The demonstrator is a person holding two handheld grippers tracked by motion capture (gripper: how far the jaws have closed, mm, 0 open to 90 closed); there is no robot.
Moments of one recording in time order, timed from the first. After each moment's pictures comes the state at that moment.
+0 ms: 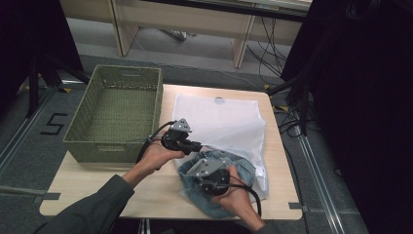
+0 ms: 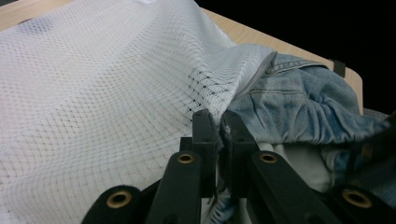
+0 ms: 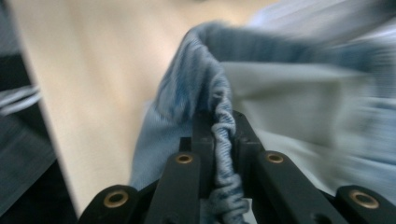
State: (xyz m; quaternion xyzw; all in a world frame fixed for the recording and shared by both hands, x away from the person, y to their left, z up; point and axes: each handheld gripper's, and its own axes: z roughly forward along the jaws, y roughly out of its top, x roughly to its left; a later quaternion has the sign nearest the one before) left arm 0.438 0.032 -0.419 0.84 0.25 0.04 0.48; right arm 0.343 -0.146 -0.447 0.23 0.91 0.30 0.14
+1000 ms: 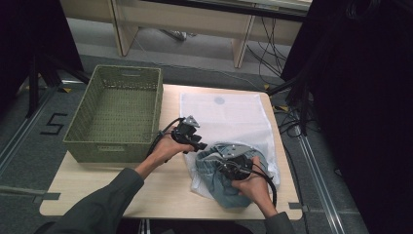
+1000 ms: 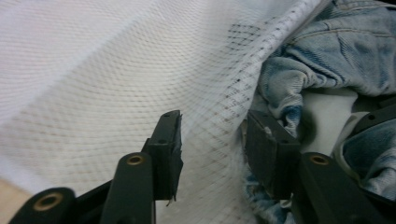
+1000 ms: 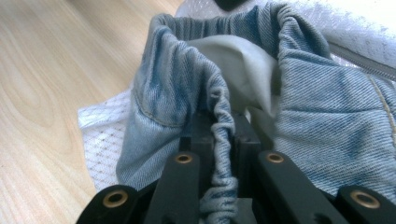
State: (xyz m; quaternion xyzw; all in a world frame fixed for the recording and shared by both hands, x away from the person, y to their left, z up) left arm 0.487 0.006 -0.457 0.86 0.28 0.04 0.43; right arm 0.383 -0.207 -0.445 0.33 0.88 0.30 0.15
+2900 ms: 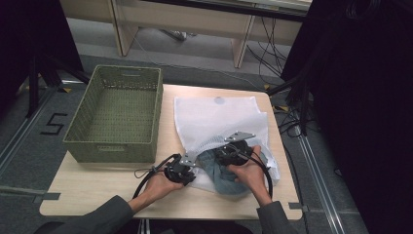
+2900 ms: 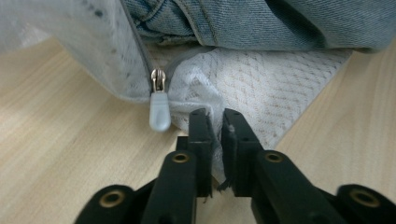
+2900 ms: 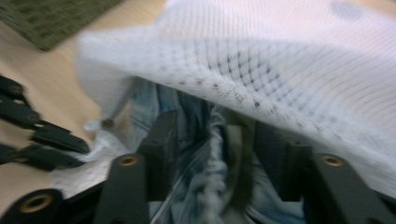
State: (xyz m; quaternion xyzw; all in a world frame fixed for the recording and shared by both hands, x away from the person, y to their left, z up) left arm 0.395 0.022 -0.503 0.91 0.25 0.07 0.33; right arm 0.413 -0.203 -0.431 0.40 0.84 0.32 0.19
